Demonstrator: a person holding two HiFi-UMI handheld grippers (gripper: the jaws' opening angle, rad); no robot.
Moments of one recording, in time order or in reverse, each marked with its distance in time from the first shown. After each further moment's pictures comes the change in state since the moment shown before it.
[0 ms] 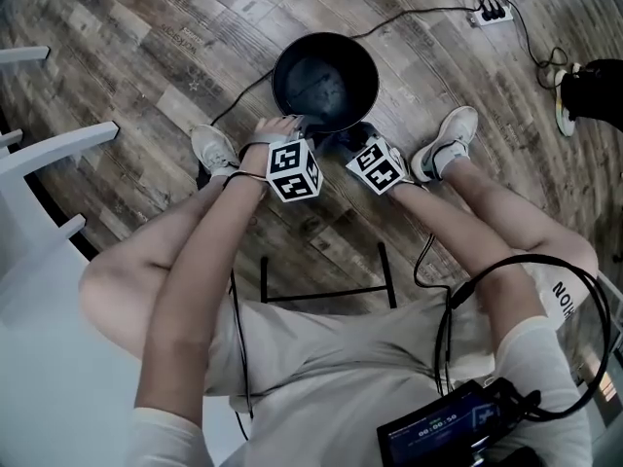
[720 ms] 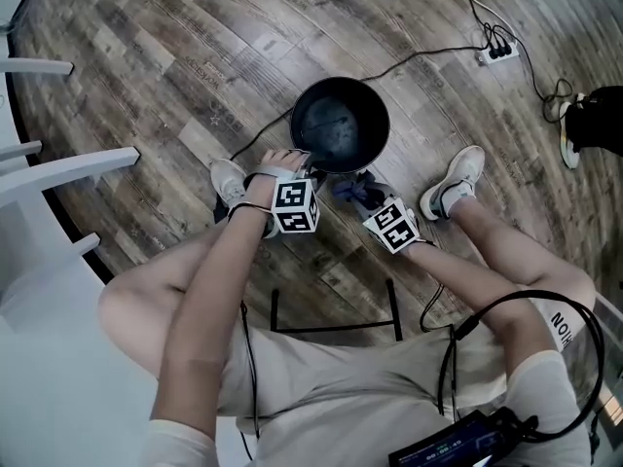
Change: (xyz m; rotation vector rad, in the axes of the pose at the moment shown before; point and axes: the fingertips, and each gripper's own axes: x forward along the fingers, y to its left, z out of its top) left arm -0.007 0.012 -0.028 0.177 0.052 0.010; right arm -0.033 0.027 -0.003 0.106 -0.041 0.005
